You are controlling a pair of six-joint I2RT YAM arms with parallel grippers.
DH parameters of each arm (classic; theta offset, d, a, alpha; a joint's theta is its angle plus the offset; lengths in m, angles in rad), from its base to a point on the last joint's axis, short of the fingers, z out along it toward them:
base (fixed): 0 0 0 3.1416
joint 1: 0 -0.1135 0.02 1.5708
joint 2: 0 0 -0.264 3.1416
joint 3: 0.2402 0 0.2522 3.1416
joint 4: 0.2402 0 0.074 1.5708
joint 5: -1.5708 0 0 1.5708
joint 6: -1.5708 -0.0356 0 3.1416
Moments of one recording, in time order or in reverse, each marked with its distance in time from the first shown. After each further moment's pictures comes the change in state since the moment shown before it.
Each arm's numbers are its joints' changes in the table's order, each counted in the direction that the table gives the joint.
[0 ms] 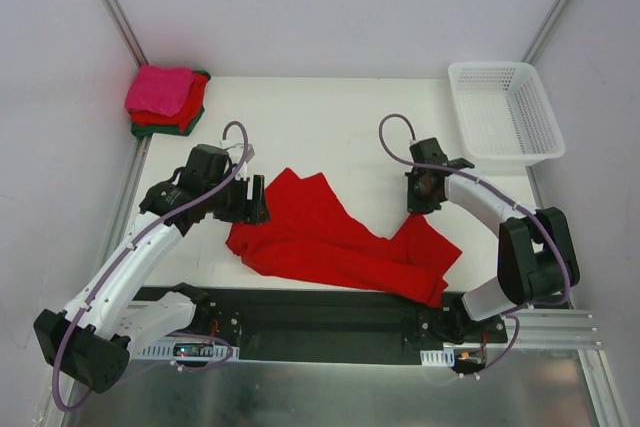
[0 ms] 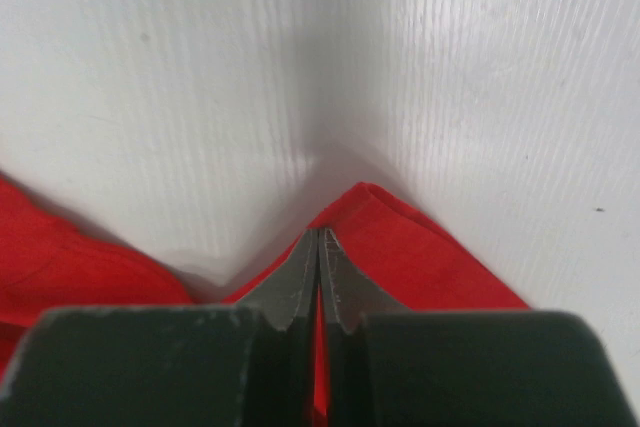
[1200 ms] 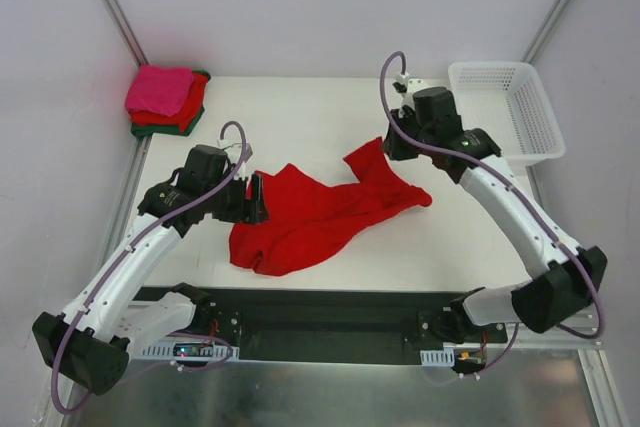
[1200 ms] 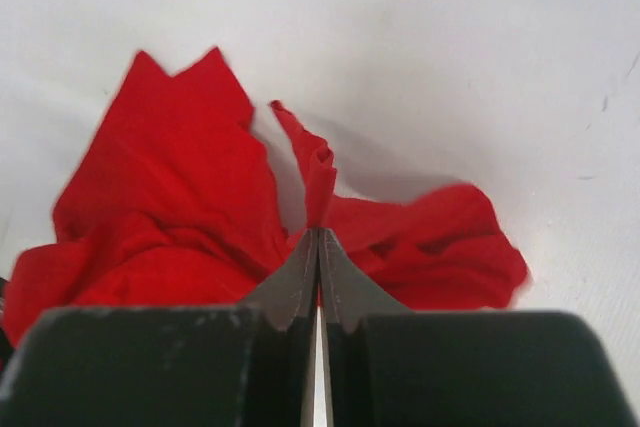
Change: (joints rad) left arm 0.000 -0.014 0.000 0.000 0.021 0.007; right arm -0.137 -0.121 0.438 0.003 0.129 0.090
